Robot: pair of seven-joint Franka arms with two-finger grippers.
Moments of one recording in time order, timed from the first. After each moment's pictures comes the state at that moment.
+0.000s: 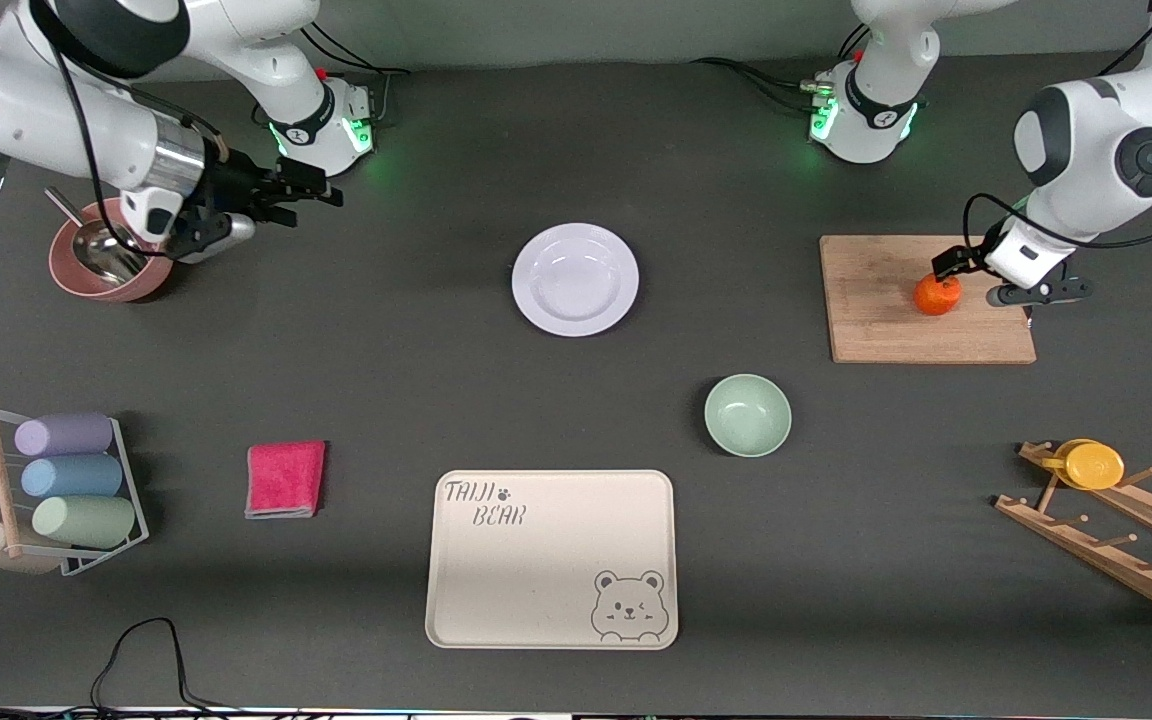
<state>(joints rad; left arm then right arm) 0.14 -0.14 0.03 -2.65 0.04 2.38 0.06 0.27 -0.39 -0.12 -2.44 0.55 1.86 -0.11</state>
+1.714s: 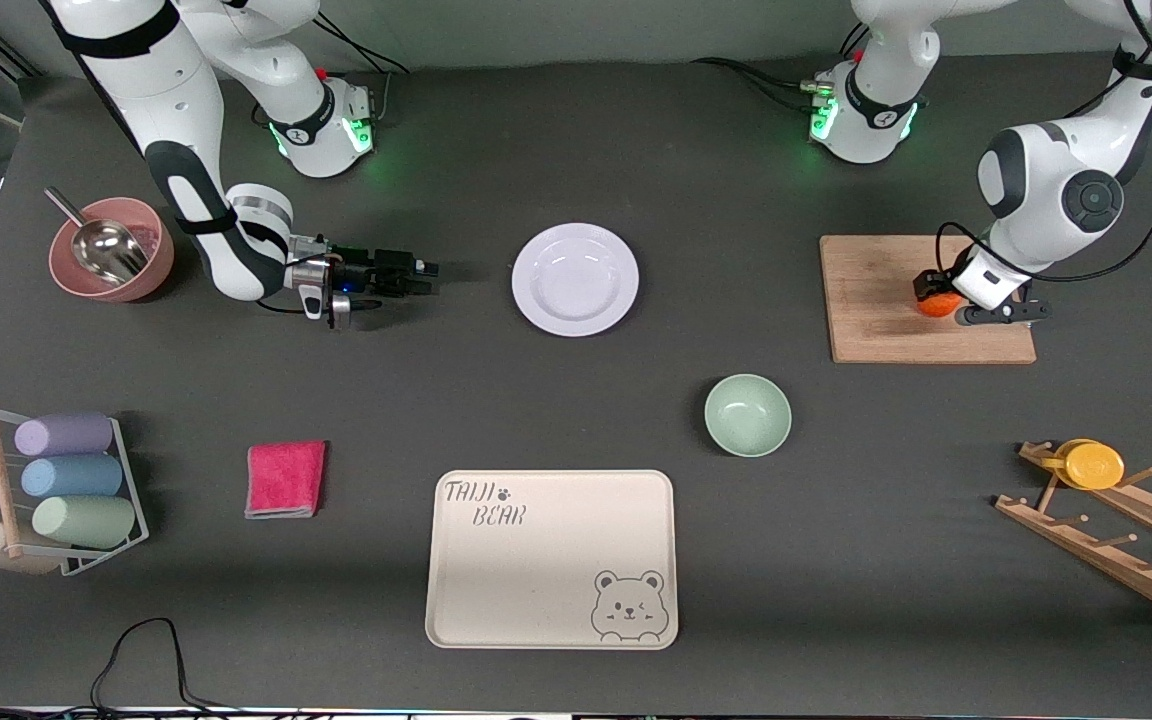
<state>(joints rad) 0.14 0.02 0.03 -2.68 0.04 2.60 0.07 0.32 0.35 -0.20 -2.65 1.63 1.92 -1.28</state>
